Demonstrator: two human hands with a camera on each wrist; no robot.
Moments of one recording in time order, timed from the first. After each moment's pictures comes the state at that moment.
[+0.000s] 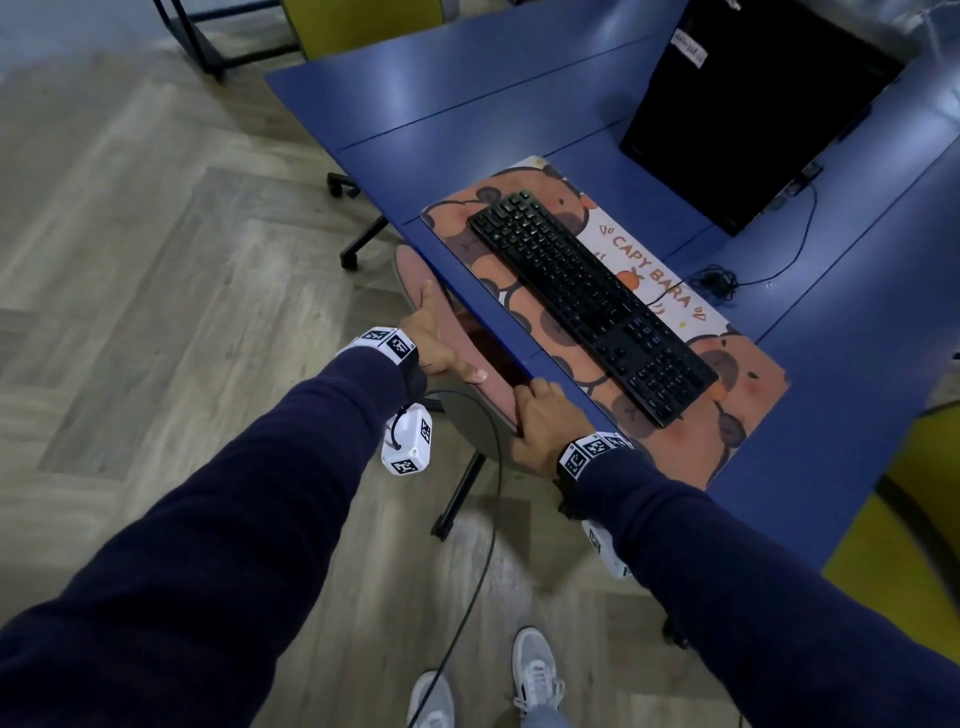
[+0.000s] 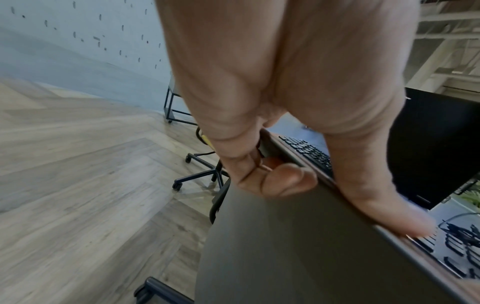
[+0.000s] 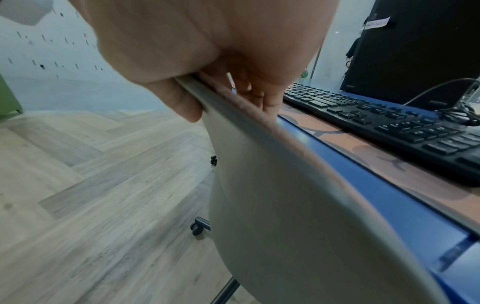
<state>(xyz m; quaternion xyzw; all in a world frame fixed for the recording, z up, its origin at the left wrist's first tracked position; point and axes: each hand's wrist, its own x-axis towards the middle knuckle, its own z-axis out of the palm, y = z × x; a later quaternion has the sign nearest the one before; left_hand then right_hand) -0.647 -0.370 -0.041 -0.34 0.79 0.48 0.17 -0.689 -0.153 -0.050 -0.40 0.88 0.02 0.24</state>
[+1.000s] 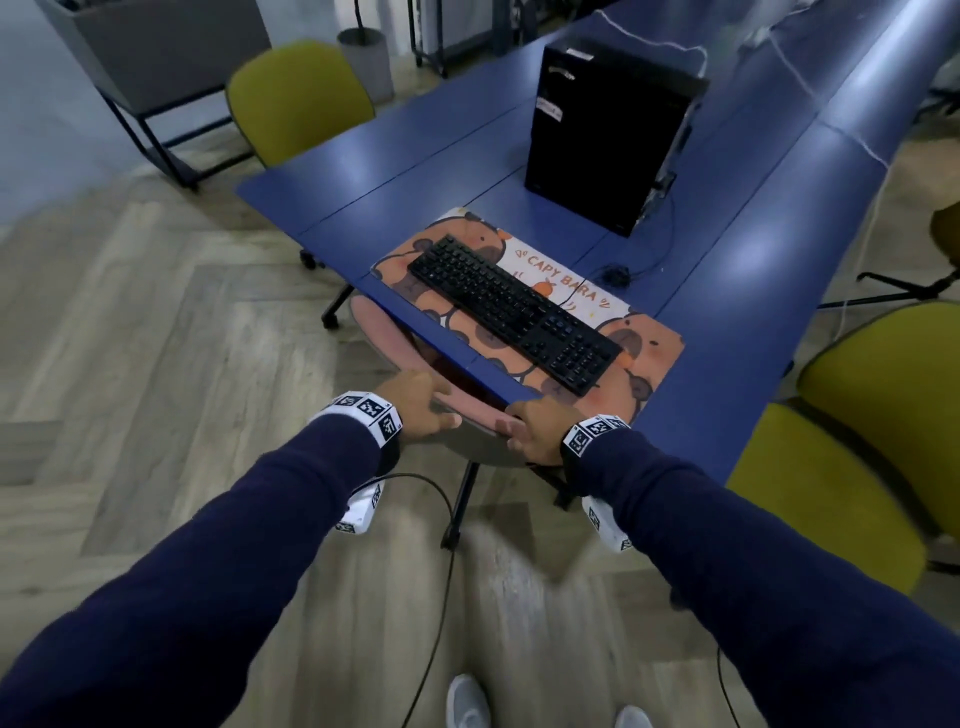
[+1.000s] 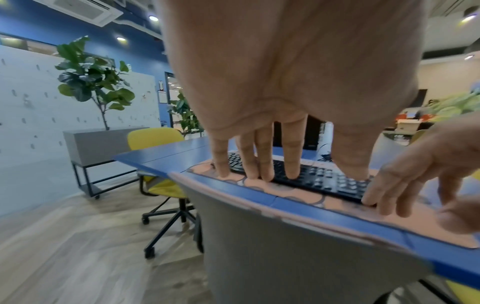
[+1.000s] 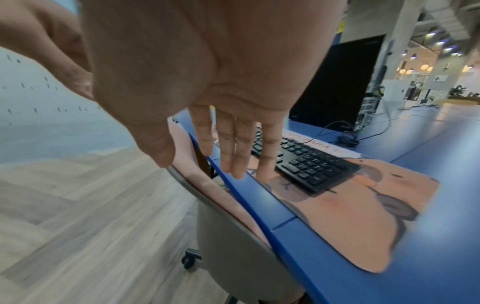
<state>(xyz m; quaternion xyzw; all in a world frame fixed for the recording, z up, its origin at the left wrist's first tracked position) -0.577 -0.260 0.070 -0.13 0.95 0.17 0.22 -0.669 -0.053 0.037 -0.39 0.88 0.00 0.28</state>
